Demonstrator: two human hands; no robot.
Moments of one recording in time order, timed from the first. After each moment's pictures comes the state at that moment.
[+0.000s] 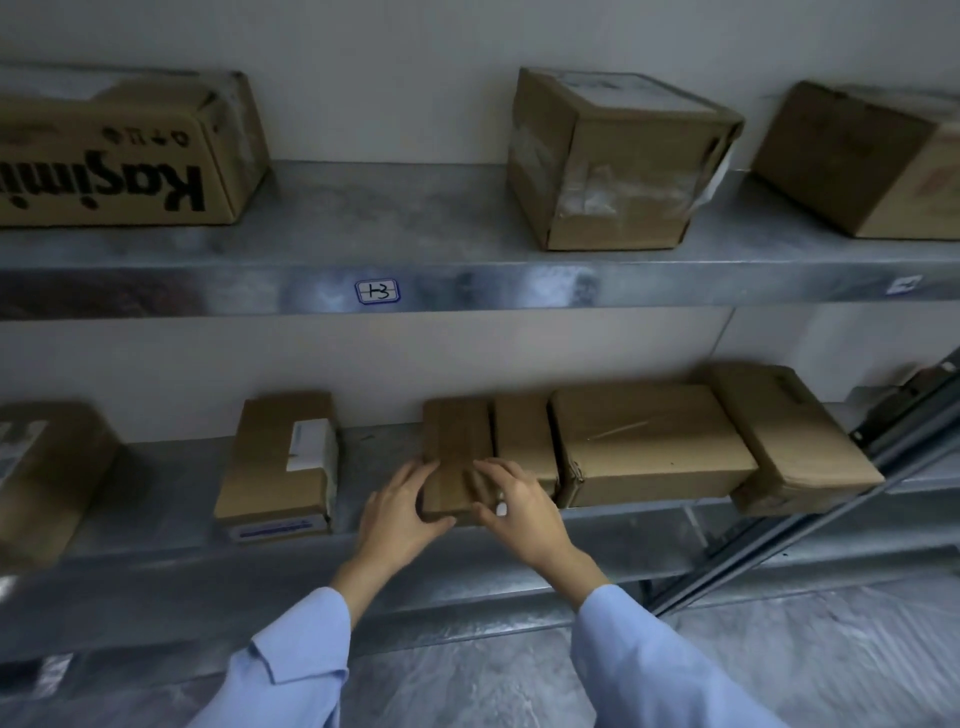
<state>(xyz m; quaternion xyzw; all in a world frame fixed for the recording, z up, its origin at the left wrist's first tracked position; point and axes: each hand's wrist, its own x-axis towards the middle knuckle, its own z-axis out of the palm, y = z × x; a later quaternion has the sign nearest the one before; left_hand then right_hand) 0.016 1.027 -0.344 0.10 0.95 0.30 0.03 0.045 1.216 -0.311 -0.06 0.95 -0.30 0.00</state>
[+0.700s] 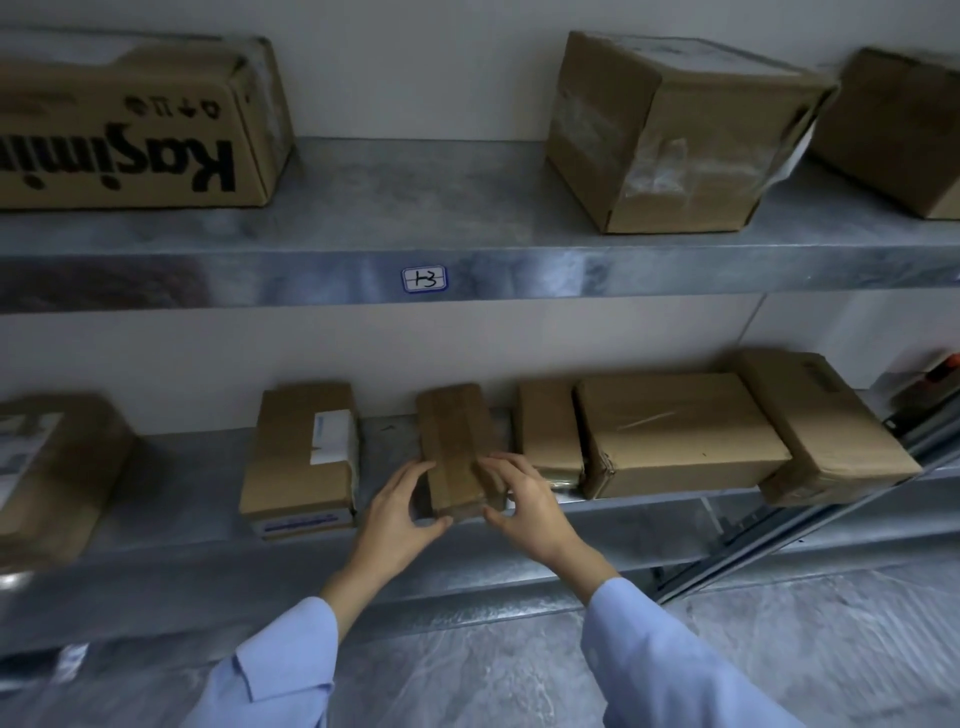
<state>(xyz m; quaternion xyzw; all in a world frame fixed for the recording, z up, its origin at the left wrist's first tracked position) 0.016 0.986 -0.362 0.11 0.90 0.42 0.03 0.036 1.193 -0.328 -0.07 0.93 -0.36 0.02</state>
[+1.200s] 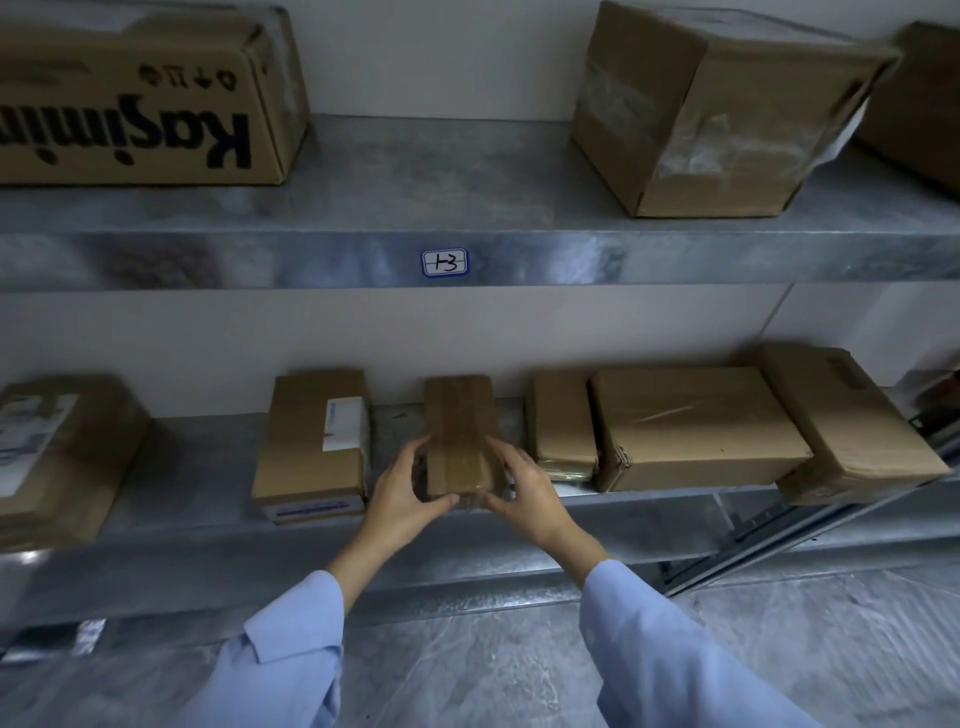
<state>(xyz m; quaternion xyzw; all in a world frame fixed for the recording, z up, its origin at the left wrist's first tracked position) 0.007 0.981 -0.354 0.05 0.86 0.51 0.08 0.024 1.180 -0.341 -0.03 0.91 -0.41 0.07</state>
